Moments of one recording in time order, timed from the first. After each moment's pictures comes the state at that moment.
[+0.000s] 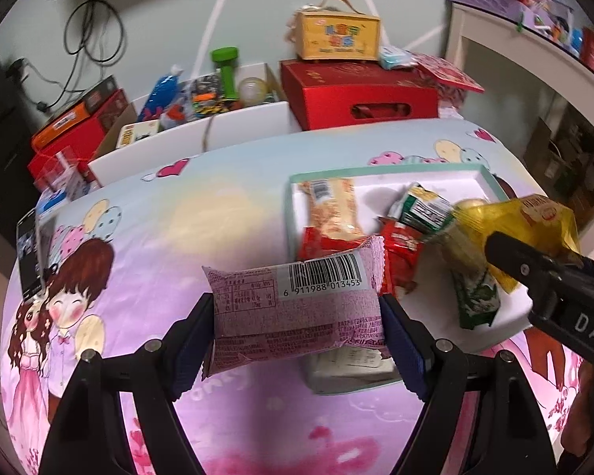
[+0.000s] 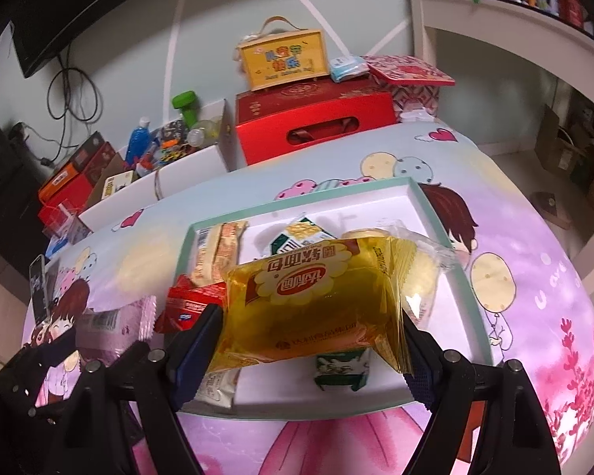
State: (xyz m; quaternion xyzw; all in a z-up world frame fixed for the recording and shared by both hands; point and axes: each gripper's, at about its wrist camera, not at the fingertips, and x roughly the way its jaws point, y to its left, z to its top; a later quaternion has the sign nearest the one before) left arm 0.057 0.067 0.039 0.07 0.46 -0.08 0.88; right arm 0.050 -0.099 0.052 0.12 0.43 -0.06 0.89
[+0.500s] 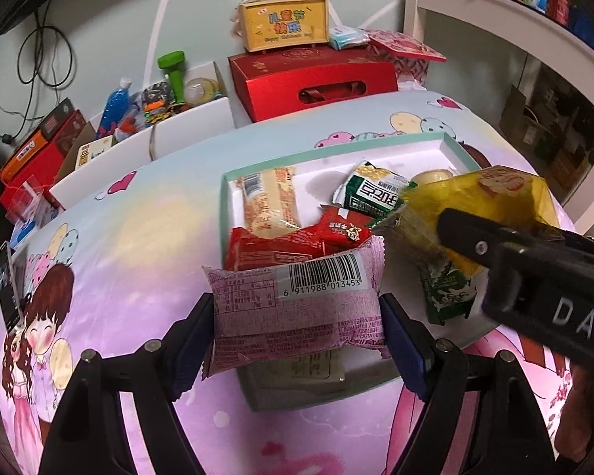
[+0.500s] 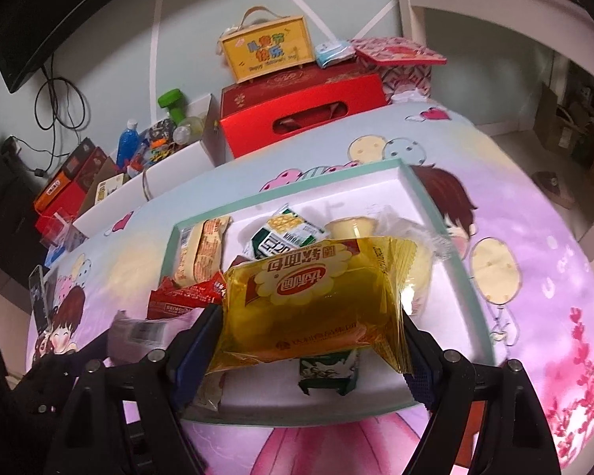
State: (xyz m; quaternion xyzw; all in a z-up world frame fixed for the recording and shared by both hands) left arm 0.060 0.019 0.019 0.11 0.46 -0.13 0.87; right arm 0.059 -0.118 0.035 0.14 0.45 -0.06 0.88
